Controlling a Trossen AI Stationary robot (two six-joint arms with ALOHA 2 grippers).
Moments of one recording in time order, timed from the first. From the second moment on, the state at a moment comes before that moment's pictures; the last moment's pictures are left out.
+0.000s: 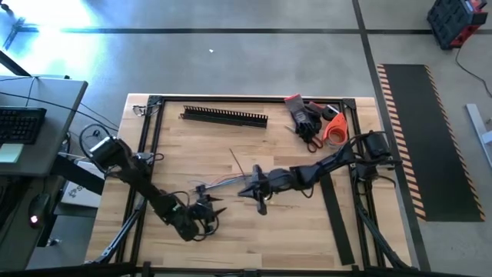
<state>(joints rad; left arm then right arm) -0.74 1.77 0.69 0.29 -0.96 -0.42 0.22 1.89 0.87 0.70 0.02 0.23</state>
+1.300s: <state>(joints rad) -0.56 2.05 0.69 1.23 -0.93 -0.12 0.35 1.89 0.87 0.71 0.30 0.30</state>
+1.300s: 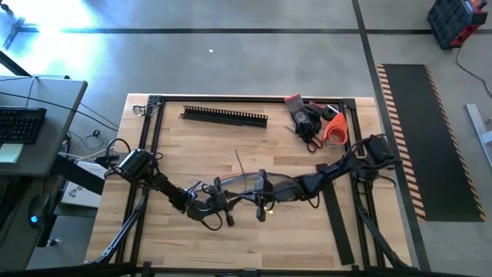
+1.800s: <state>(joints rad) -0.56 2.05 0.69 1.22 -0.86 -0.13 0.37 1.89 0.87 0.65 0.33 0.32</state>
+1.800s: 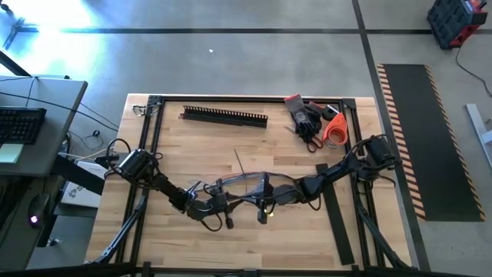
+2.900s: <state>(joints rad) -0.52 2.05 0.69 1.10 -0.54 -0.25 0.18 1.78 0.87 0.42 -0.23 0.17</state>
